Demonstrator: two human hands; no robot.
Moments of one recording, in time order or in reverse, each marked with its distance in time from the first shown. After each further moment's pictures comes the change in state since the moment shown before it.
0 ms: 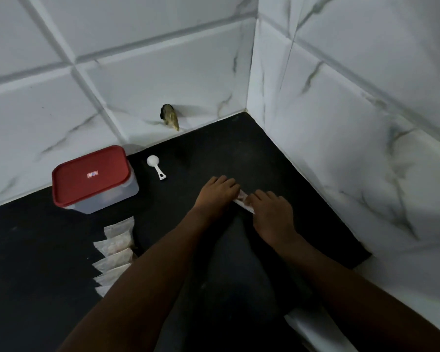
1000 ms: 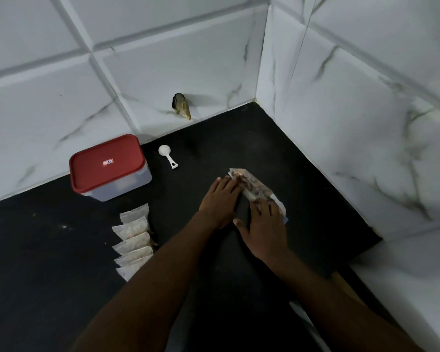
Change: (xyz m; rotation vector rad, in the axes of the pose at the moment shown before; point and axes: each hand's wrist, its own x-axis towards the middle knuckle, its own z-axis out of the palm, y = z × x) left_hand -0.045 0.003 0.022 -0.054 -0.197 -0.129; right_hand -0.048 -0.061 0.030 0.057 -0.211 0.251
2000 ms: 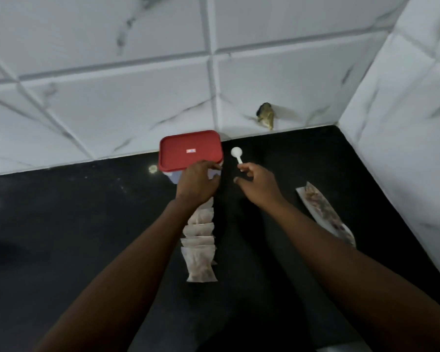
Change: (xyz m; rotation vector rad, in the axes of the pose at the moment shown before) left_hand -0.129 -0.151 -0.066 -0.527 0.515 -0.577; right_hand 0.089 -0.173 -0.052 0.677 -0.200 -0.306
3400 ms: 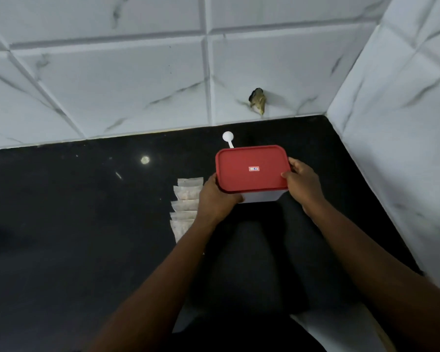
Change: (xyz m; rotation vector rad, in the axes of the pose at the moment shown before) left_hand -0.095 0.057 0.056 -0.606 -0.053 -0.343; right_hand -0.064 0.052 -0.081 0.070 0.156 0.279
